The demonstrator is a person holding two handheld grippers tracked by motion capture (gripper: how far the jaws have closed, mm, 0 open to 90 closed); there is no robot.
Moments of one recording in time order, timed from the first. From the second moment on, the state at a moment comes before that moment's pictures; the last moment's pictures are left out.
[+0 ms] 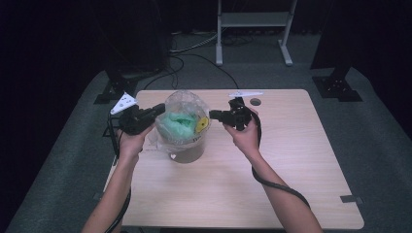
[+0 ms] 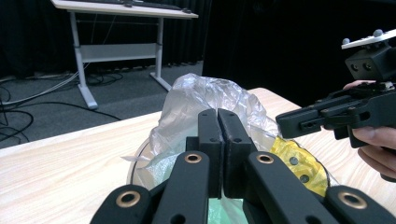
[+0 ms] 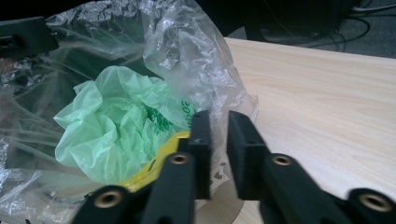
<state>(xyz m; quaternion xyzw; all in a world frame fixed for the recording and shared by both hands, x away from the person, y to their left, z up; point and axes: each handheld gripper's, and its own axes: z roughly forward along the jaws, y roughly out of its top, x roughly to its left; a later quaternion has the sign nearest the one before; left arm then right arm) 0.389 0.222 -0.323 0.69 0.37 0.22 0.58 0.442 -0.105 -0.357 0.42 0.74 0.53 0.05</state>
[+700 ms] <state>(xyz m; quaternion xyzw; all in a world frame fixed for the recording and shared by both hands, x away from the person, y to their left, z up) 0.389 0.224 -0.322 0.69 0.37 0.22 0.58 0.451 -0.107 -0.369 0.43 0.71 0.56 -0.01</state>
